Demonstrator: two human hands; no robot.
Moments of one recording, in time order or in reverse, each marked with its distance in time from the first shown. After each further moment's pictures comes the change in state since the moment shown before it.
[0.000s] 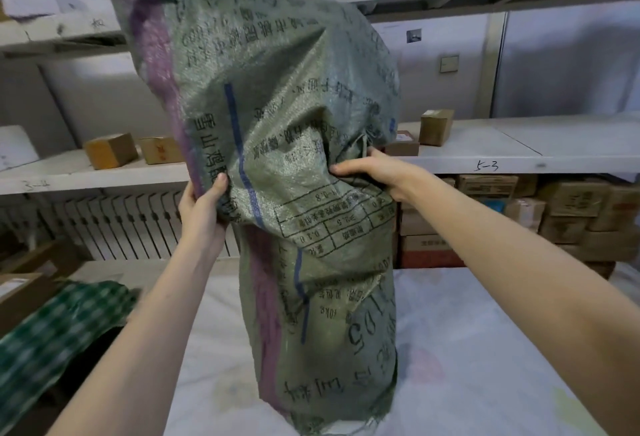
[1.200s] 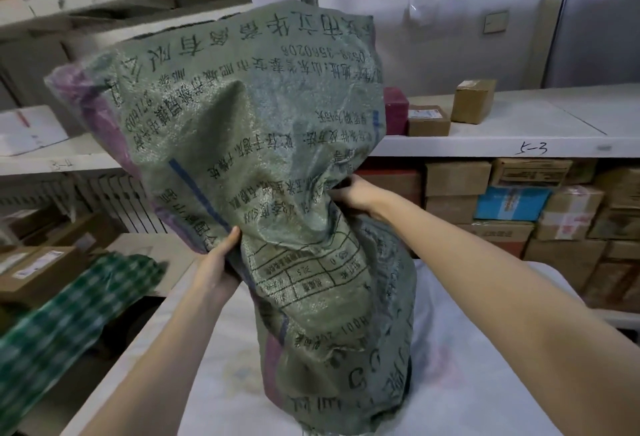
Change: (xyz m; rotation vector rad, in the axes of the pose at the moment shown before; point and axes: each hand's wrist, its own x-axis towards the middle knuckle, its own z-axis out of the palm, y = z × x) left_hand -0.014 -0.077 -0.040 -0.073 0.106 -0.478; right_hand 0.071 0.069 0.035 -0.172 -0.103 -0.025
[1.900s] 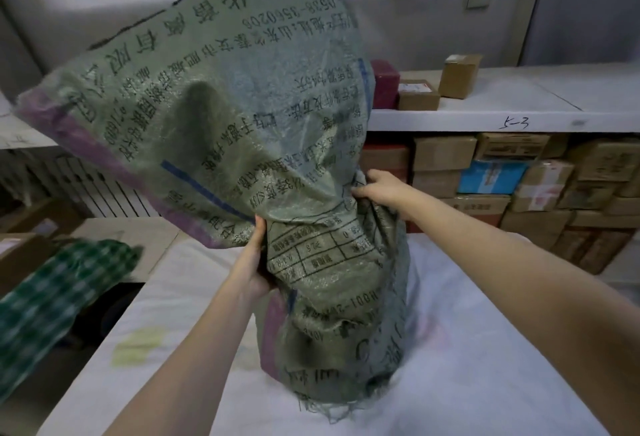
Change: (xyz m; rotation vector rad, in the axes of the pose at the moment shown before) left_hand -0.007 -0.050 0.013 0.153 -0.081 -0.383; right_hand -0.032 0.039 -0.010 -0.294 0.173 0.315
